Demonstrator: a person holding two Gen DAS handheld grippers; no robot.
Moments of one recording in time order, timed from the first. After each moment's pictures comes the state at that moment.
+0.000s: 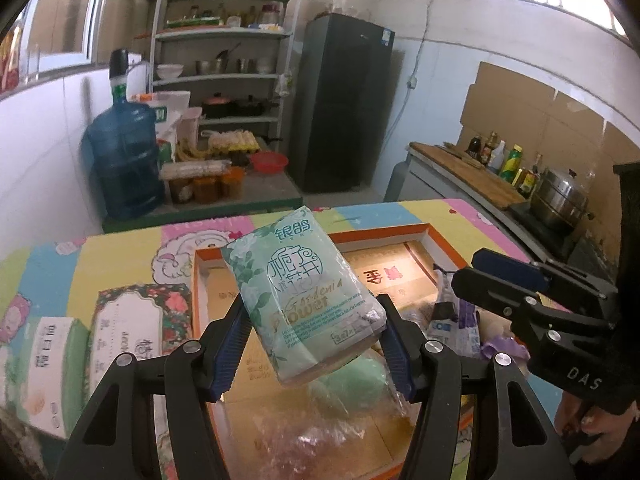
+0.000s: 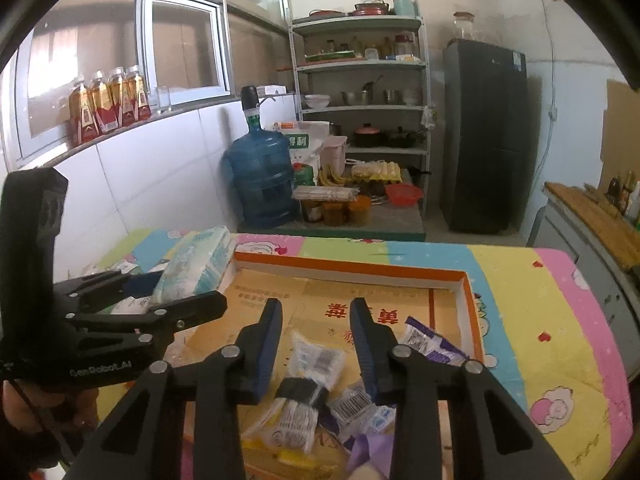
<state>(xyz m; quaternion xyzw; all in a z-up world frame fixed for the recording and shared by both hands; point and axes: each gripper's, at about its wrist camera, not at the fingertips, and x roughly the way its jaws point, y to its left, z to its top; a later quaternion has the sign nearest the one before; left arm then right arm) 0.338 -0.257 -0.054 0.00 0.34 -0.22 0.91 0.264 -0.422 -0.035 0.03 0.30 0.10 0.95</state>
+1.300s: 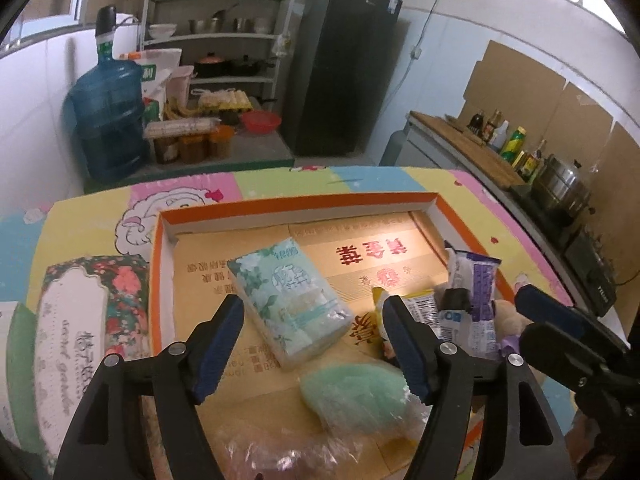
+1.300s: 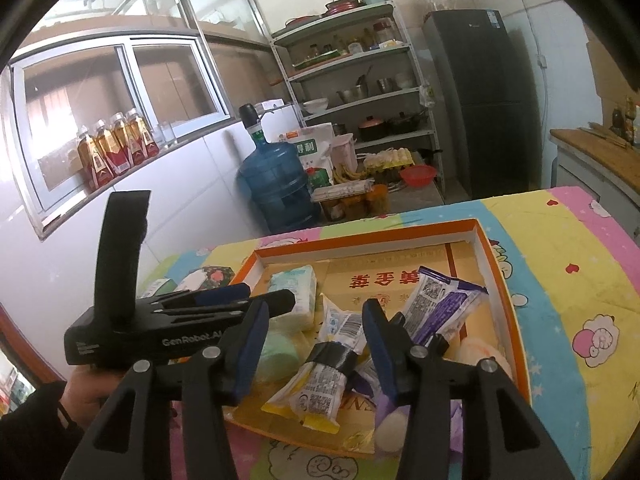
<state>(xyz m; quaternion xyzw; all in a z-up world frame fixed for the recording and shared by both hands) 0.365 -0.276 -0.086 -0.02 0.40 -0.23 0.89 0.232 -0.446 -0.056 0.14 0.29 0.13 0.94</state>
